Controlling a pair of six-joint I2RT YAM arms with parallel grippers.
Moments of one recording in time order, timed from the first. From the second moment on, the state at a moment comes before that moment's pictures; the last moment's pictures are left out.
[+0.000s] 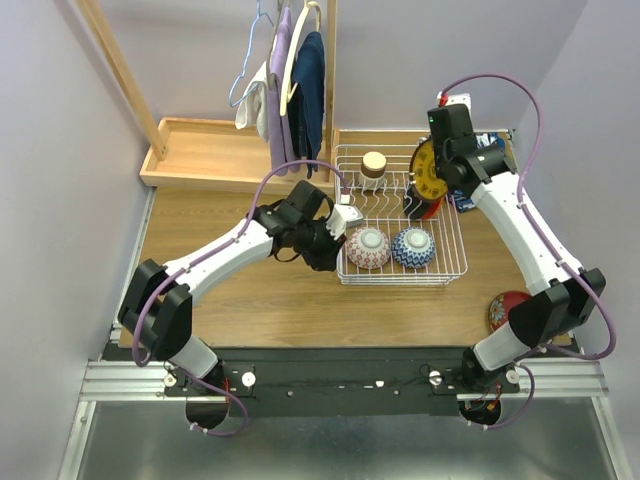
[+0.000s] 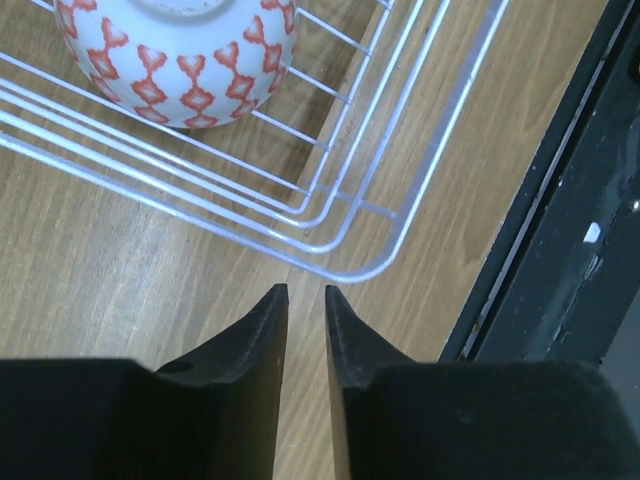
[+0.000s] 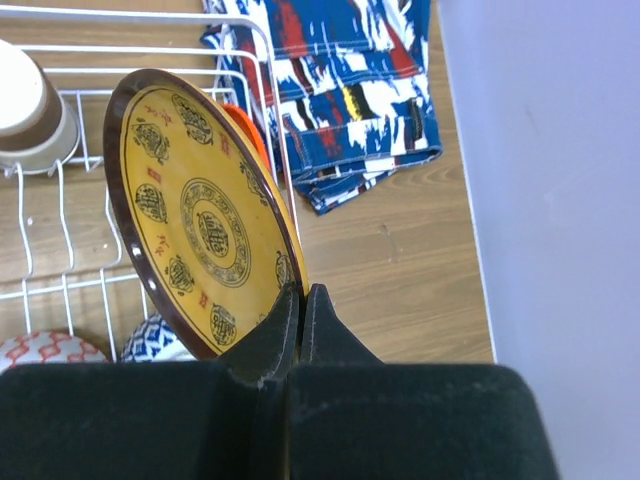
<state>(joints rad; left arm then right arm) -0.69 1.55 1.19 -0.60 0.48 0.20 0.36 1.56 1.69 -0.85 0.60 0.08</state>
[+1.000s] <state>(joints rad) -0.50 1.22 0.92 -0.58 0.49 0.15 0.41 1.84 1.79 -0.88 0.84 0.21</state>
